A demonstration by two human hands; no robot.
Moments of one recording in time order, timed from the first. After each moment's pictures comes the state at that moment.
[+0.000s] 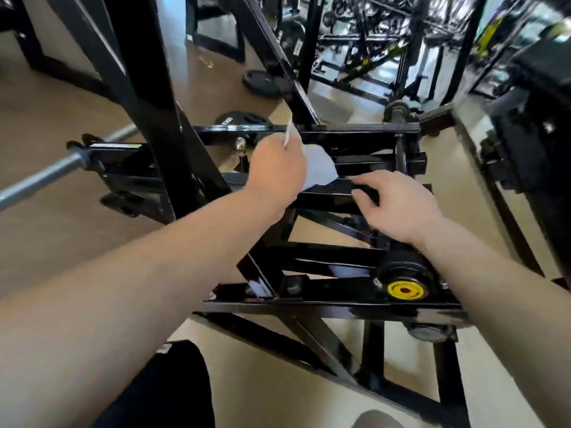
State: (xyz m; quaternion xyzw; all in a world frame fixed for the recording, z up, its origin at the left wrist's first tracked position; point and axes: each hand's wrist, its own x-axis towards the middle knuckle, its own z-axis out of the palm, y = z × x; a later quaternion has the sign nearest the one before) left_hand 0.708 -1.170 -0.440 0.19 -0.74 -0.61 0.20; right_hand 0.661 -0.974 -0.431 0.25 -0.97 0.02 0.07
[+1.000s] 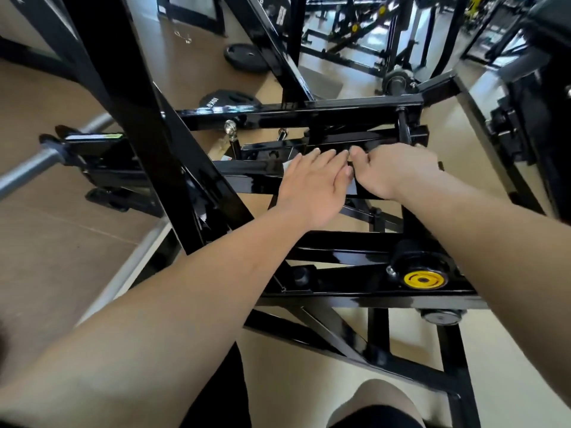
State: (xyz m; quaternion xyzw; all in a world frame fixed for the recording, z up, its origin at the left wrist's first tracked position) left_hand 0.658 -1.133 -0.527 -0.05 -0.96 -0.25 0.11; right_hand 0.613 -0.997 -0.442 0.13 -0.98 -0.13 0.00
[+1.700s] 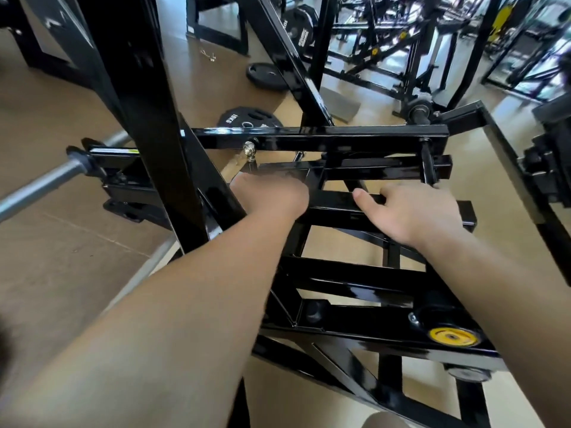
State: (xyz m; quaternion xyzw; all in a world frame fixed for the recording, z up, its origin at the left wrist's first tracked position) left_hand 0.608 -1.207 -0.522 0.37 -0.88 -0.24 -0.15; right_hand 0.610 -0.999 -0.452 0.16 -0.98 -0.11 0.02
